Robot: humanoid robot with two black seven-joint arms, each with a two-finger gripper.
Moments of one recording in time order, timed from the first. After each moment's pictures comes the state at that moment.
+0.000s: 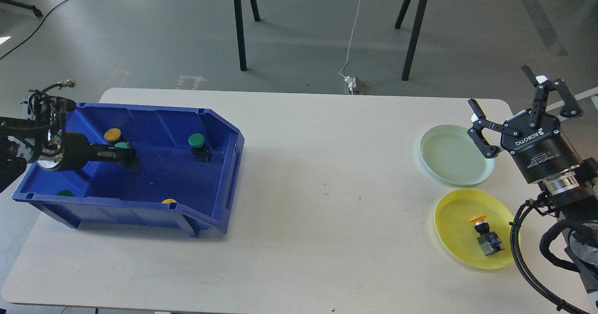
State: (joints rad) left arm -0.87 0.80 -0.32 -0.76 1.64 -0.49 -0.49; right arm 0.10 -0.58 1.17 1.39 -0.15 0.44 0.35
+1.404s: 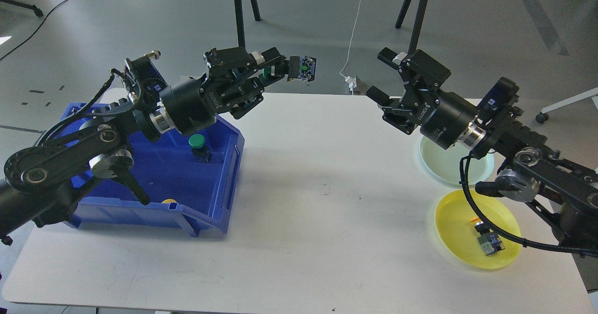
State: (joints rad) left arm -0.78 0.54 -0.52 -1.24 0.62 -0.49 -0.49; right arm 0.70 -0.47 0.58 1.28 -0.68 0.25 0.45
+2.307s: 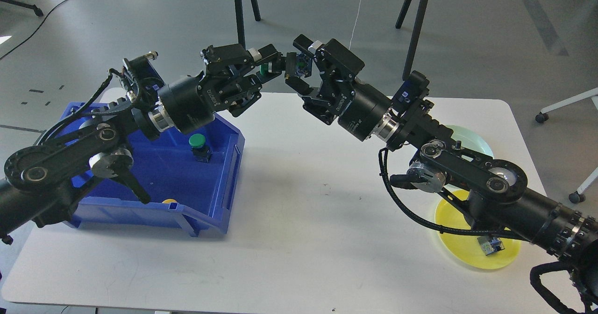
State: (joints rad) left arm -0.79 0.54 -0.52 -1.23 0.61 -0.49 -0.49; right arm 0.80 -0.22 0.51 1.17 -0.66 0.18 0.49
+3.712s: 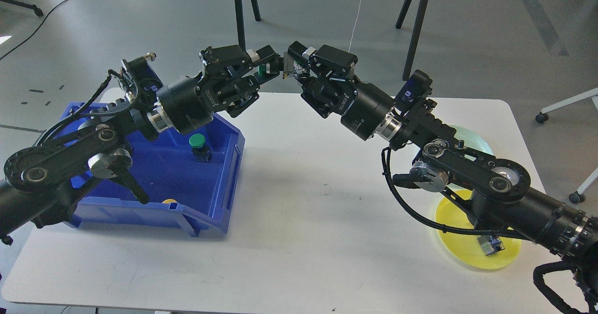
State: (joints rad) left arm -0.78 0.54 -0.52 -1.21 0.62 -0.49 -0.49; right arm 0.80 -0.23 0.51 1.17 -0.67 0.18 0.49
